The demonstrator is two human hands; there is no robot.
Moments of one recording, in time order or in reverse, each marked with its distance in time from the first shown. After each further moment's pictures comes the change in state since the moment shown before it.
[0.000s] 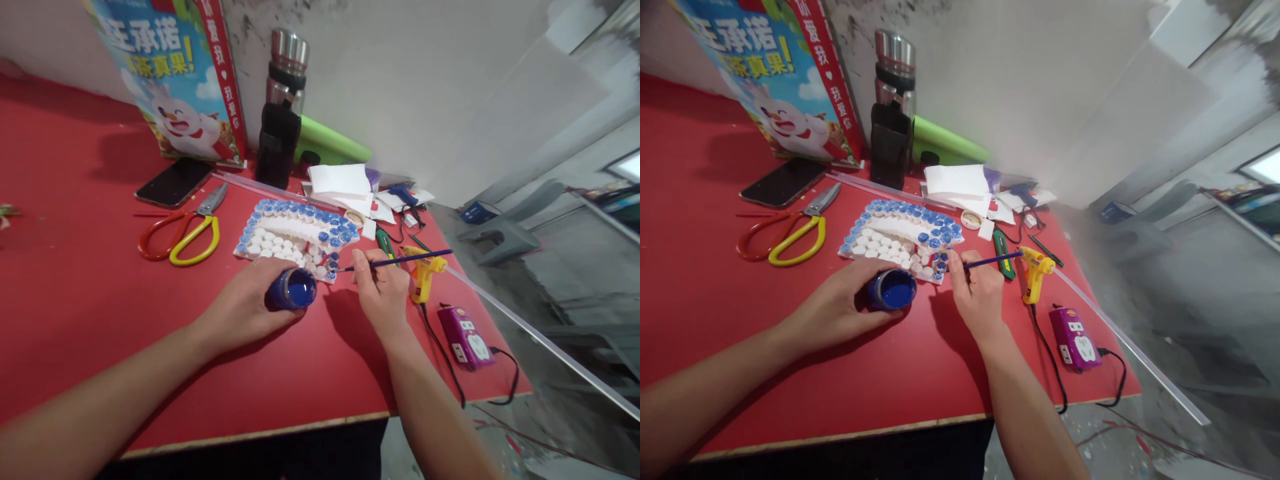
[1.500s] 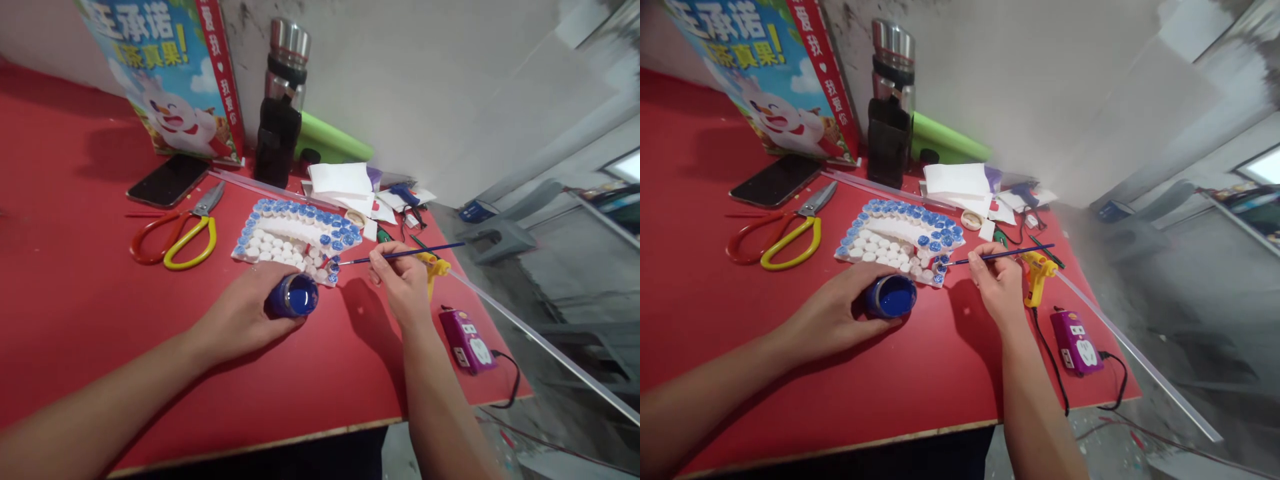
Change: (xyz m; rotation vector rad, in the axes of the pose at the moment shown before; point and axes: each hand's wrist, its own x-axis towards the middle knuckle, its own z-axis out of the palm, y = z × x) left_hand -0.001 -0.001 -0.001 -0.013 -0.024 -0.023; right_hand 0.011 0.026 -0.014 0.588 -0.116 0.469
